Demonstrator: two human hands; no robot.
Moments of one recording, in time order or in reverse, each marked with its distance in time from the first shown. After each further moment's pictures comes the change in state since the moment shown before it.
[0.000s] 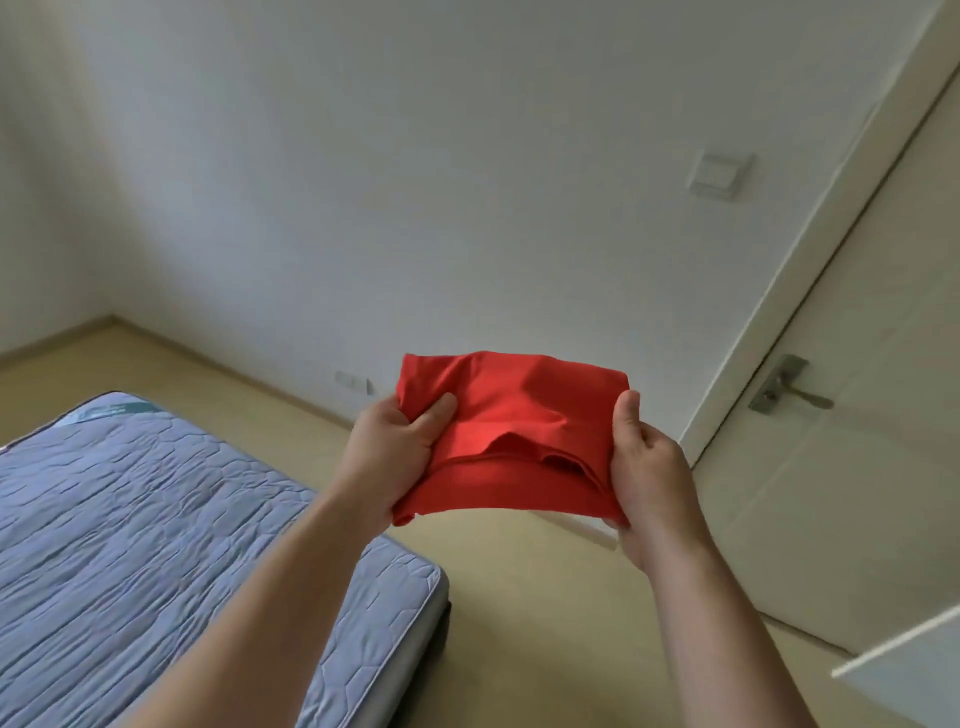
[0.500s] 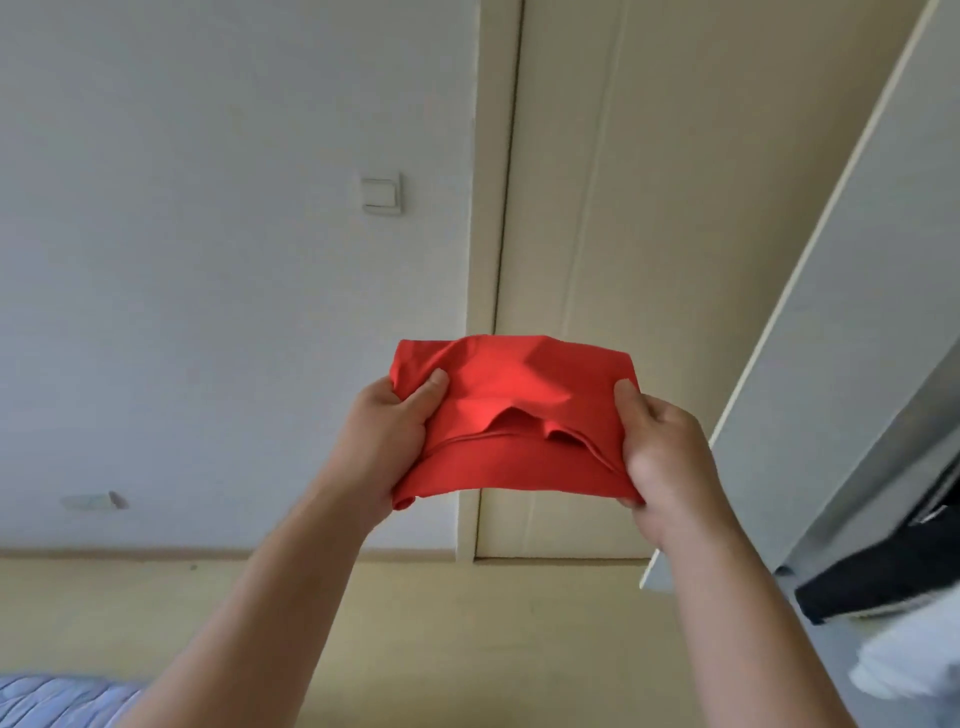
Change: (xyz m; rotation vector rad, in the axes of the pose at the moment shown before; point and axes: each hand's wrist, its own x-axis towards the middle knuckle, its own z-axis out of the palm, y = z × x) left_hand -0.067 0.080 0.359 -0.055 -0.482 0.042; right_hand 0.046 -0.011 -0.360 0.098 0.417 -0.073
